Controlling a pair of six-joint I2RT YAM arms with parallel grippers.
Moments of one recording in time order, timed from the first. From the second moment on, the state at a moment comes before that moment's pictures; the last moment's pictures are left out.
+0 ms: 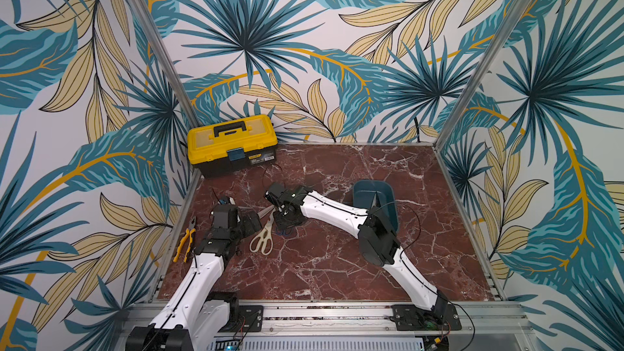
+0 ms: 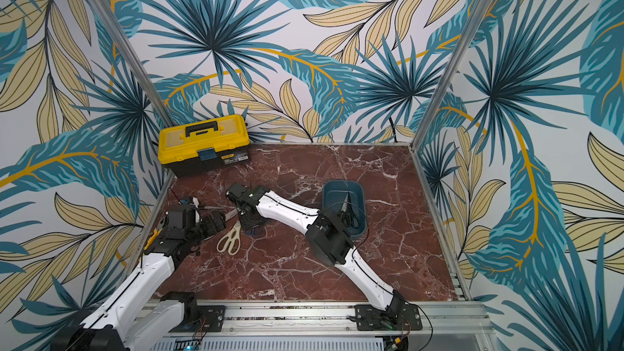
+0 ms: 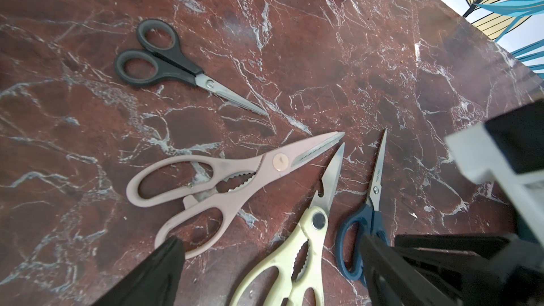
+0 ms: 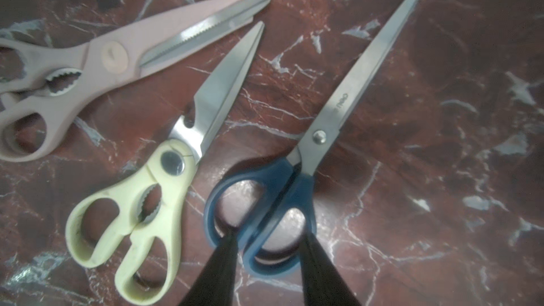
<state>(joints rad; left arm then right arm) -0.03 0.93 0.47 -0.30 0.02 -0.51 0.97 2.51 2.31 -1.06 0.05 0.59</state>
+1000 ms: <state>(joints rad) -0.13 0.86 0.46 -0.21 0.30 -0.35 0.85 2.43 2.11 -1.07 0.07 0.57</state>
